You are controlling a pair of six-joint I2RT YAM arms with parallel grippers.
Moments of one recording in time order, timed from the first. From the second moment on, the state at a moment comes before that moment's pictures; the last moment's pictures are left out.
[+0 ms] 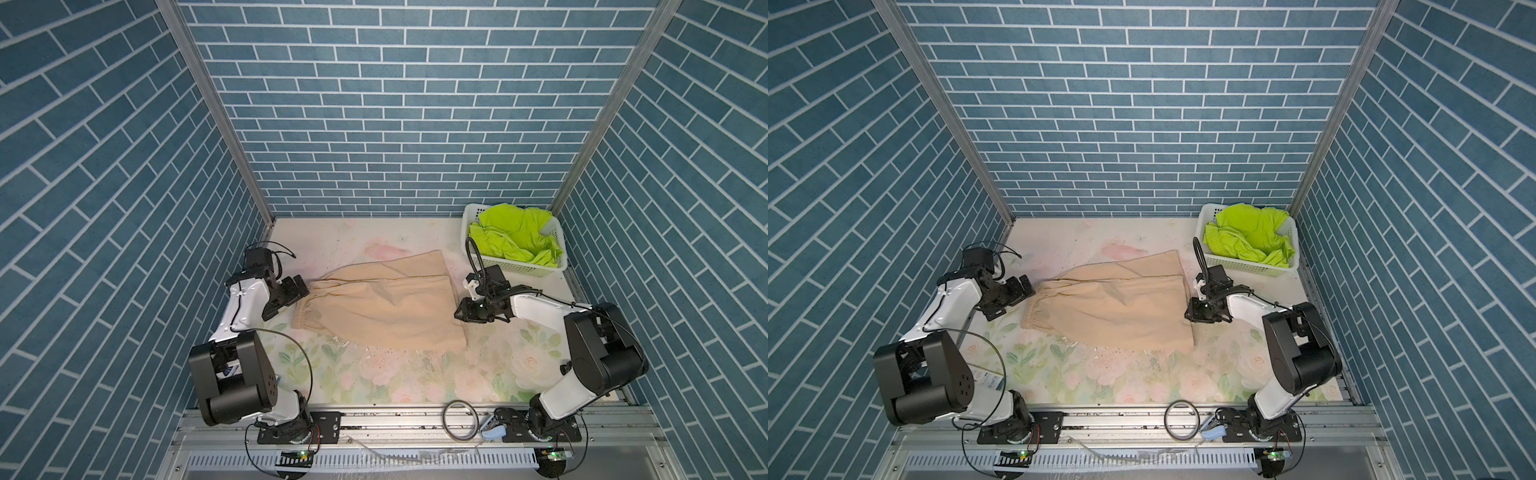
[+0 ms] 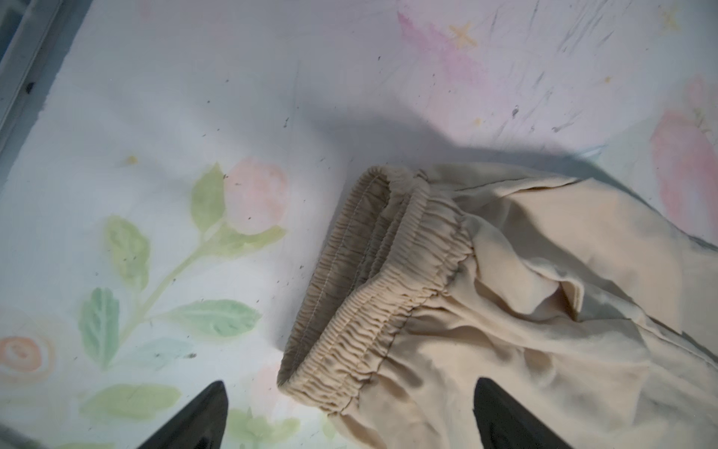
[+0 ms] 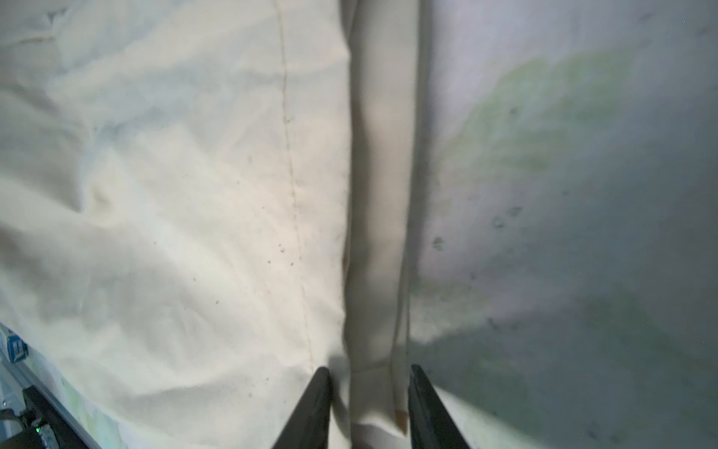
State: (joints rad) left arm 0.27 1.47 1.05 -0.78 0.17 -0.34; right arm 0.38 1.60 0.84 -0.38 -0.35 0.33
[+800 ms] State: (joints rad) left arm 0.15 1.67 1.09 -0.61 0.21 -0.34; right arm 0.35 1.97 1.21 -0.24 -0.39 0.21
